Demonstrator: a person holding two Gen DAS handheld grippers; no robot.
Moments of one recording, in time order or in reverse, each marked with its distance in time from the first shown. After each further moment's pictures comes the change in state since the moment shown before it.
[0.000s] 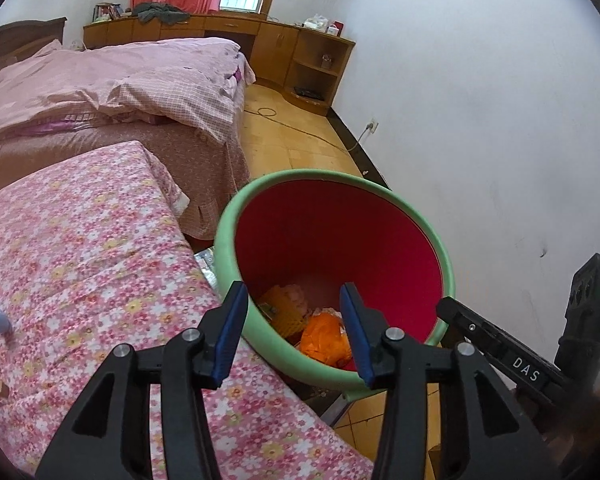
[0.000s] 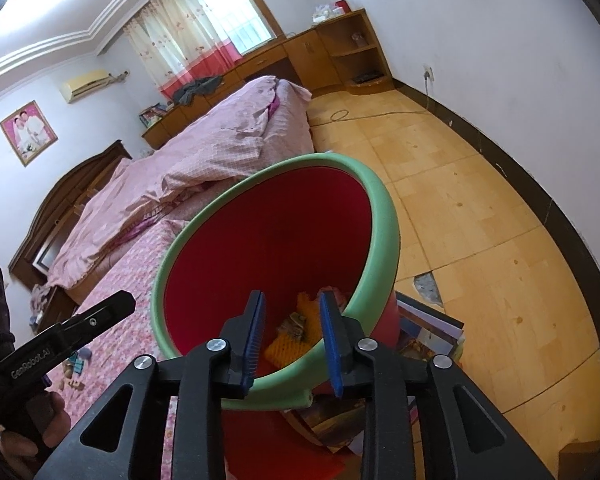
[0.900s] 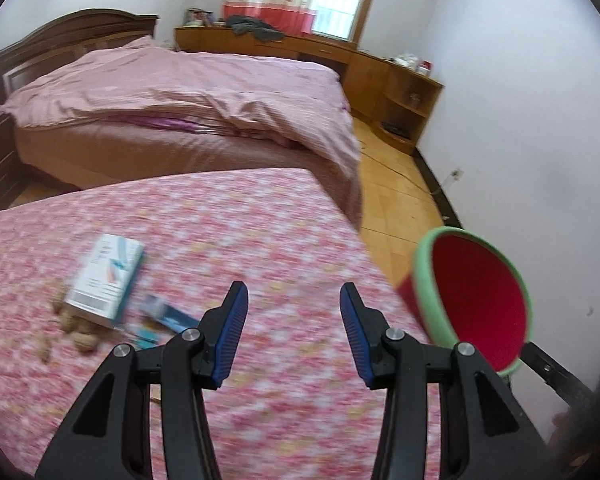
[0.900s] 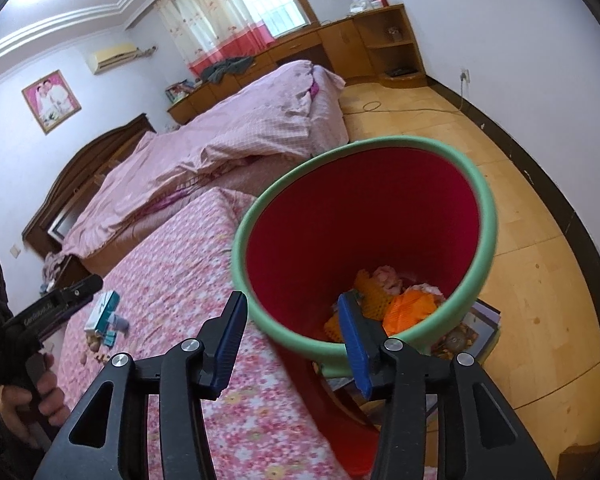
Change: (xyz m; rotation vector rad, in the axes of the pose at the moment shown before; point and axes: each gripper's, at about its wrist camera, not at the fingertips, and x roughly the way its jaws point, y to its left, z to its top) left arm -0.091 0.145 0.003 -0.170 -0.101 0.263; right arm 0.003 0.079 -0.022 -0.090 0.061 0.051
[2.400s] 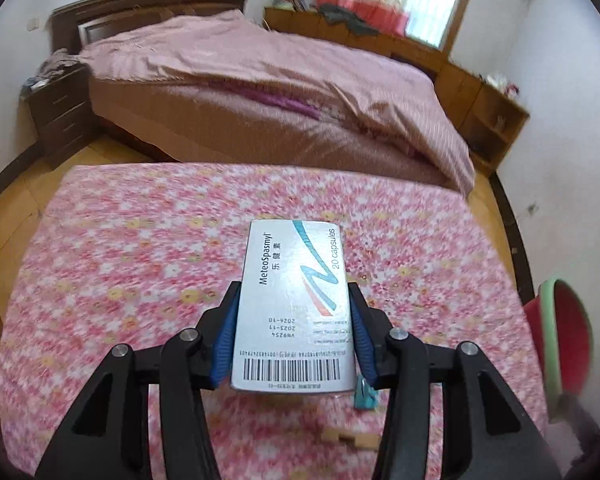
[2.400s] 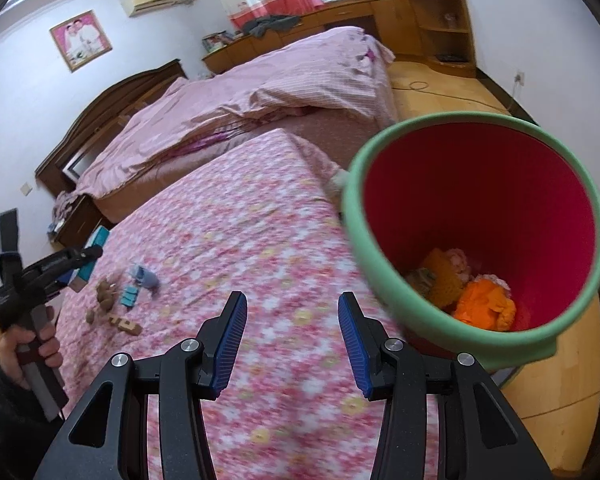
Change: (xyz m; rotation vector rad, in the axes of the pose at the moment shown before) left arm 0.010 0.156 0.007 -0.195 0.020 0.209; right arm 0.059 0.093 -0.019 -0.162 0.138 0.063
